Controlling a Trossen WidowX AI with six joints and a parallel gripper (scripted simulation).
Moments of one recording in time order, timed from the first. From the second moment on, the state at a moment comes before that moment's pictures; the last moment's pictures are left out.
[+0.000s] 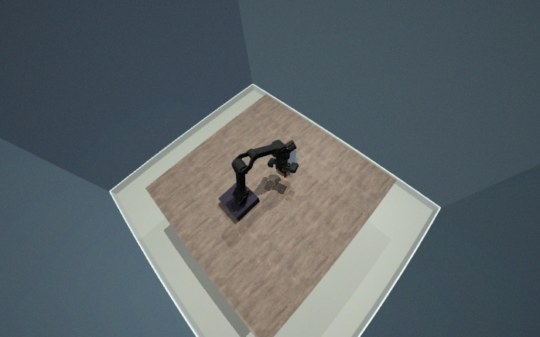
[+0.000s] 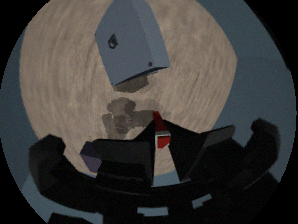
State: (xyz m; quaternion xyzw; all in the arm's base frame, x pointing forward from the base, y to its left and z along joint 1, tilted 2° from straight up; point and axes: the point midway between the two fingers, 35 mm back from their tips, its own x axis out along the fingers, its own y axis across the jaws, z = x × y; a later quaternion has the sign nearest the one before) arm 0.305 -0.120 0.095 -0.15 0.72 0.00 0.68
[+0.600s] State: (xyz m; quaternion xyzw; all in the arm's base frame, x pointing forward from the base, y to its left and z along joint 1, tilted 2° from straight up) arm 0.312 -0.108 0.097 -0.13 0.71 -0.06 0.69
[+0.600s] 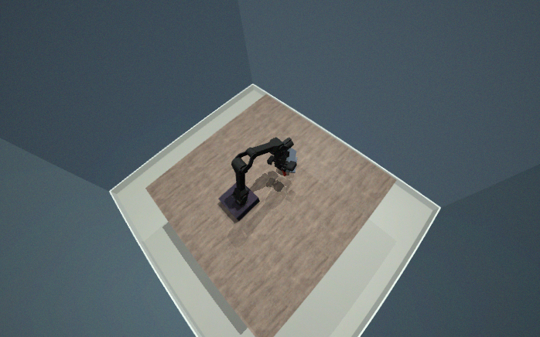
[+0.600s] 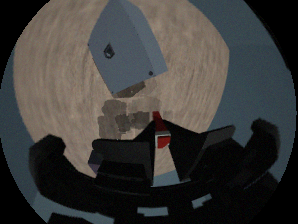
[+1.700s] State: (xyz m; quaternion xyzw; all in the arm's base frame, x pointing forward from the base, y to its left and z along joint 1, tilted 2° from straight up) arm 0.325 -0.084 0.101 -0.09 0.69 -0.17 0.70
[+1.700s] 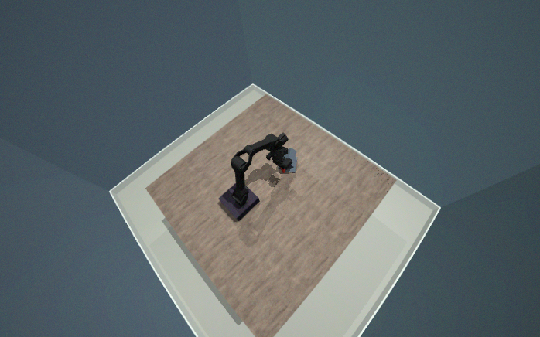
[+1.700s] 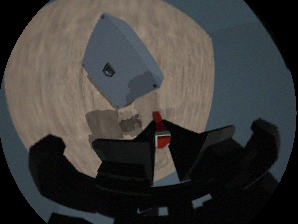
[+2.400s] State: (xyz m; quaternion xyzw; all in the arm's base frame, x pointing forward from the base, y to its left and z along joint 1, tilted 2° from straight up) arm 0.332 -0.068 0.104 -0.06 0.66 -0.23 0.71
